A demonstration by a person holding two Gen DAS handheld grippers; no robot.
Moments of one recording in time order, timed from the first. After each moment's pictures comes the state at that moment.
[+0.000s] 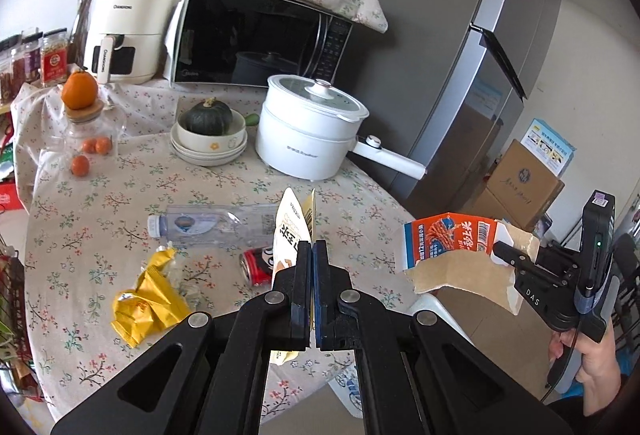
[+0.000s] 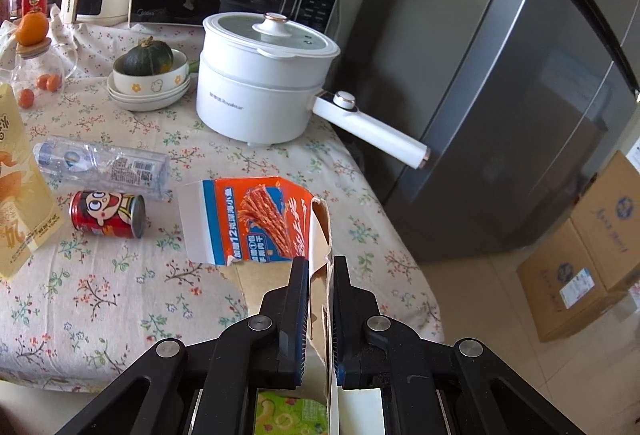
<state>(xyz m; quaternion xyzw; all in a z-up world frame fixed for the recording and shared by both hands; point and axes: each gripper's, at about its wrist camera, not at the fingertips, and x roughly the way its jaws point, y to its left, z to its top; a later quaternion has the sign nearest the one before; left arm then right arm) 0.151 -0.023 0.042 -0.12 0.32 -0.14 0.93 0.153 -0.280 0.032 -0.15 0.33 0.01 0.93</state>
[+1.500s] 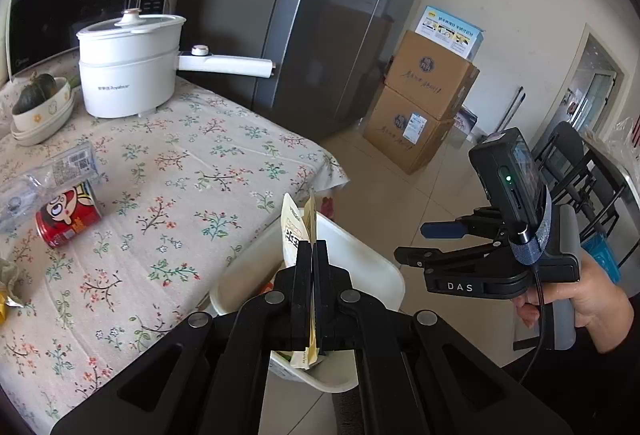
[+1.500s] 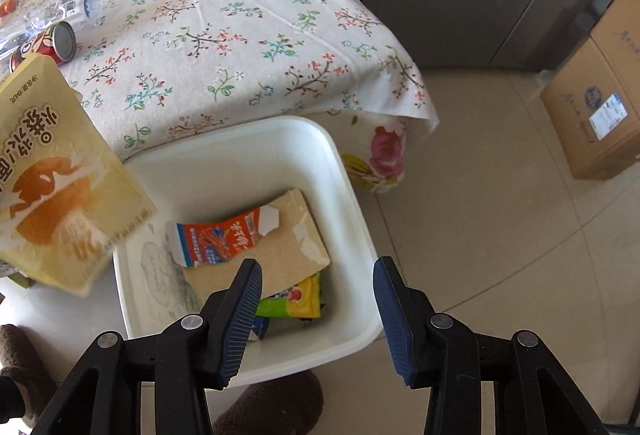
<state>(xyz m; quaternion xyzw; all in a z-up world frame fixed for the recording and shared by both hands) 0.119 -0.221 -0.022 -0.02 0.38 -0.33 0.86 0.121 -0.408 -0.074 -0.05 0.53 0.00 0.84</state>
